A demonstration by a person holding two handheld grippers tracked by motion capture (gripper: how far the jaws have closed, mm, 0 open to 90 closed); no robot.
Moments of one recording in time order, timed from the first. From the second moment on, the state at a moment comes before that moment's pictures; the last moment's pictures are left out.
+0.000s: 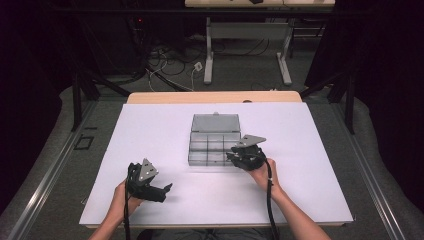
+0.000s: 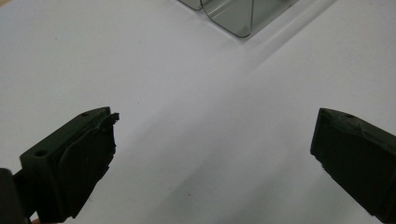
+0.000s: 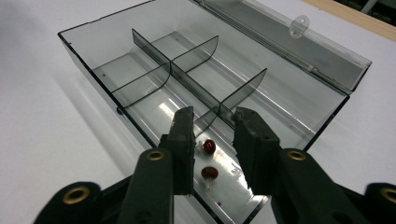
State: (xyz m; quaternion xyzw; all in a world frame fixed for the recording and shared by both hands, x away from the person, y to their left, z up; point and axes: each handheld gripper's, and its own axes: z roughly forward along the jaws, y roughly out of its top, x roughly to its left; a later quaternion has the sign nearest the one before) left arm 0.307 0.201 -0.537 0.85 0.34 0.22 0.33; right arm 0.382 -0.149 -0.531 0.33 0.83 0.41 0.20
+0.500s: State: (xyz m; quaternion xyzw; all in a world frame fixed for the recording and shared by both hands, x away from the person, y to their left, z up) left arm 0.306 0.203 -0.536 0.86 0.34 0.22 0.32; right arm 0.380 -0.161 -0.526 0.35 0.83 0.41 0.17
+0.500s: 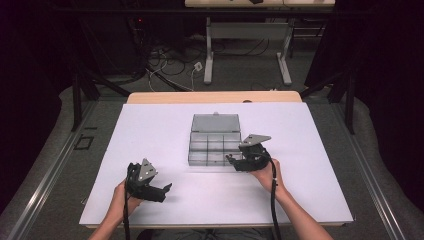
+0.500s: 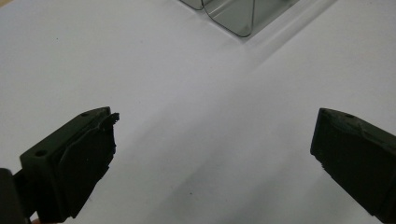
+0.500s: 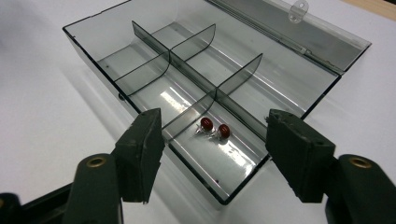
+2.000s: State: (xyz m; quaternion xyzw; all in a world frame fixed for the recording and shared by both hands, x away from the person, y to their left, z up) left arm 0.307 0.203 -0.538 0.86 0.34 0.22 0.32; right arm 0.385 -0.188 -0.525 0.34 0.84 0.40 0.14
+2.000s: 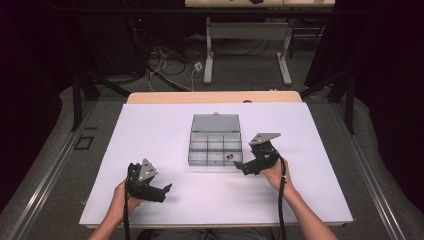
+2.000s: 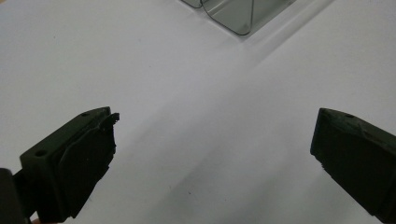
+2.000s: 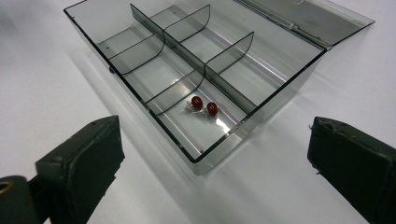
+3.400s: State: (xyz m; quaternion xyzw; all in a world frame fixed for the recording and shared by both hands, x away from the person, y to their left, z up) left arm 0.362 0.140 -0.510 0.86 0.34 0.20 0.33; right arm 0.391 -0.187 -0.524 0.34 0.84 0.40 0.14
